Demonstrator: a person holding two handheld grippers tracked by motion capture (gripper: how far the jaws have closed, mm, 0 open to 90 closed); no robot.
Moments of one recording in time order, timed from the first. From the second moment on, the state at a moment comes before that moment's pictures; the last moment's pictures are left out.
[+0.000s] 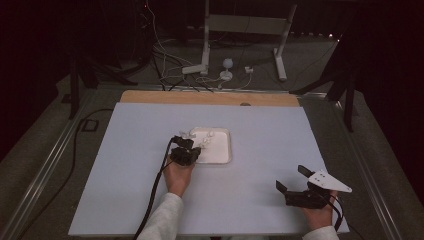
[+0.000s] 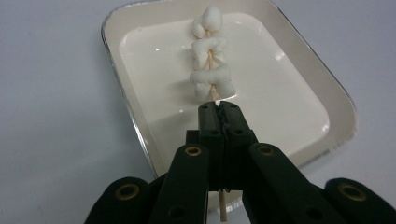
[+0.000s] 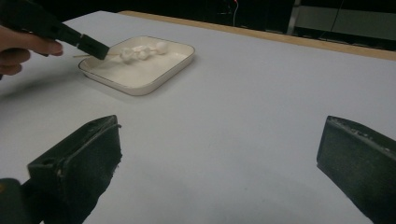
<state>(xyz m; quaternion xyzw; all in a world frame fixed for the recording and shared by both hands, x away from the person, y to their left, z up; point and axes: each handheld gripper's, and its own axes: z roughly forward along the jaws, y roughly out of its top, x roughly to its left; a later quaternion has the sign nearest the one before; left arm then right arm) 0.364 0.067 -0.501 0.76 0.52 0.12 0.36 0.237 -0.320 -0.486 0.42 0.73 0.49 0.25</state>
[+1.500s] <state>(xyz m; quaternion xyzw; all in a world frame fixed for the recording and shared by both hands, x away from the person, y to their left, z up) 0.313 0.133 -0.473 0.74 0.47 0.13 0.45 0.238 -0.317 -0.486 0.42 0.72 0.49 0.25</state>
